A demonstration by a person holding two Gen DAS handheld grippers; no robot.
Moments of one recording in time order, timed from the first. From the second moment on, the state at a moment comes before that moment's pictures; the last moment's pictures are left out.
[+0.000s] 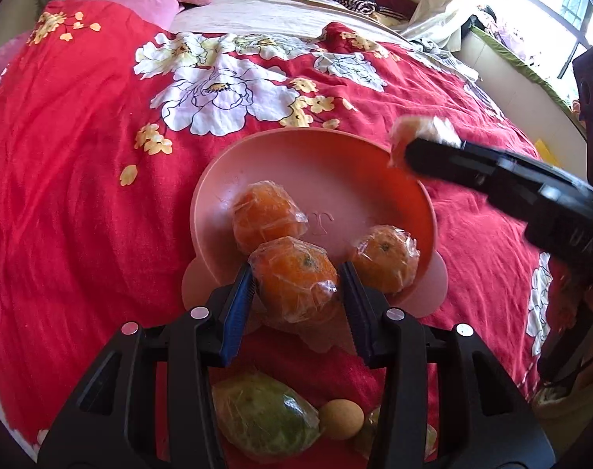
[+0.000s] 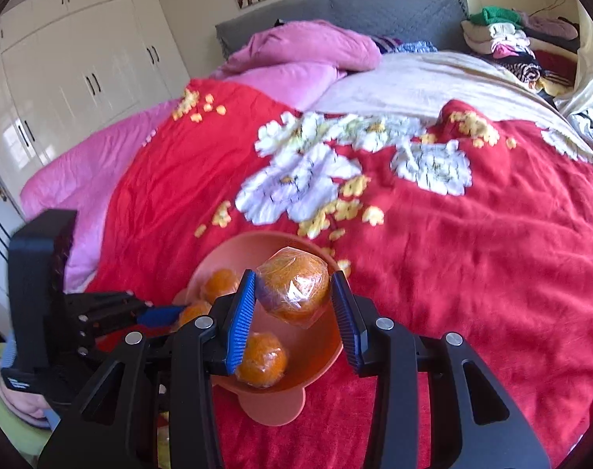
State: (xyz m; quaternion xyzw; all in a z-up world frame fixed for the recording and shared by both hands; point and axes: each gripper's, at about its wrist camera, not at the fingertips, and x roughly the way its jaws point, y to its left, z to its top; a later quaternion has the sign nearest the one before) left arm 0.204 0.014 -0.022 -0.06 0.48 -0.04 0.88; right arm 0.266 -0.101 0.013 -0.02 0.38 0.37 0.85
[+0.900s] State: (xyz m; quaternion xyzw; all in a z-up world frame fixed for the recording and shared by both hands) left arm 0.210 0.015 -0.029 -0.05 0.48 -0.04 0.88; right arm 0.270 -0.085 -0.017 -0.05 0.41 0.36 0.84
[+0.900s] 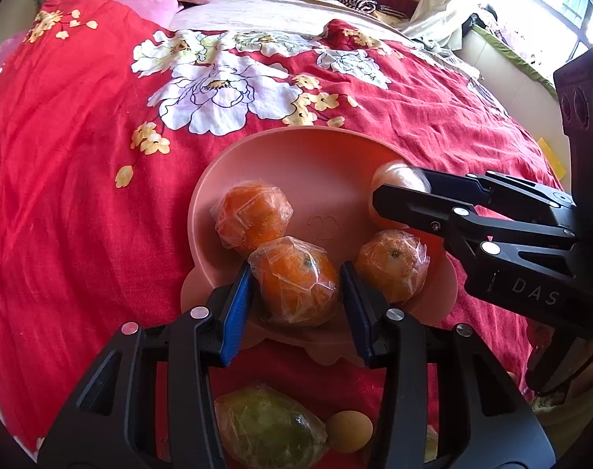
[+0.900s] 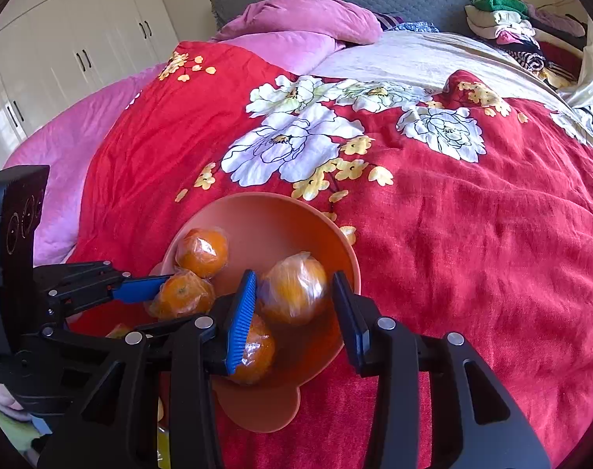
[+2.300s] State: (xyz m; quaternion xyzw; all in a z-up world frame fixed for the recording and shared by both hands) left arm 0.176 0.043 0.019 -0.08 0.43 0.01 0.90; right arm 0.250 -0.113 0.027 -0.02 0.36 0.36 0.86
